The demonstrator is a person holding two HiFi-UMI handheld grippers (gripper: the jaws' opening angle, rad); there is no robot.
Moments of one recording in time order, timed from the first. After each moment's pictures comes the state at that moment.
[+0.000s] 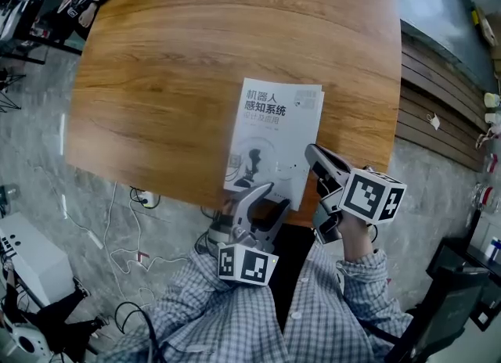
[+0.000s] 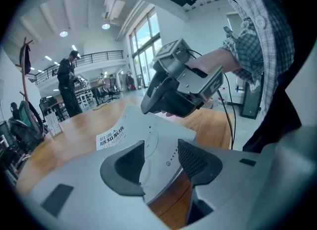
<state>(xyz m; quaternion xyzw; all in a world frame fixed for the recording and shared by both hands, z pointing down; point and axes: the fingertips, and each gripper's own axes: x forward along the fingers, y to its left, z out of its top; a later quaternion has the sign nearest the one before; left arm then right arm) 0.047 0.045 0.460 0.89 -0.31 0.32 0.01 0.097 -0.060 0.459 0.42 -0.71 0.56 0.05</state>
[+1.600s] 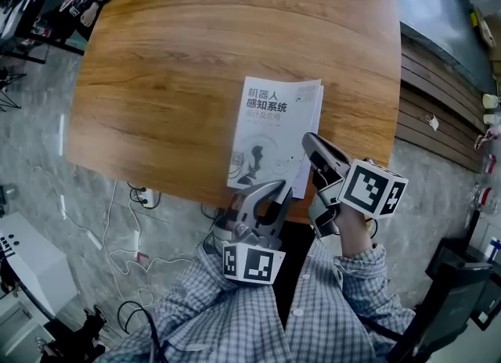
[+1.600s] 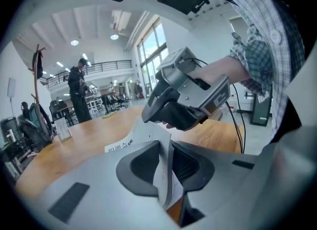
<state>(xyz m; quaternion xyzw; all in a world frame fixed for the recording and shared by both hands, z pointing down) 0.052 0.028 0.428 0.89 -0.36 0.27 0.00 0.086 -0.075 0.432 0.43 -0.72 0.55 0.01</state>
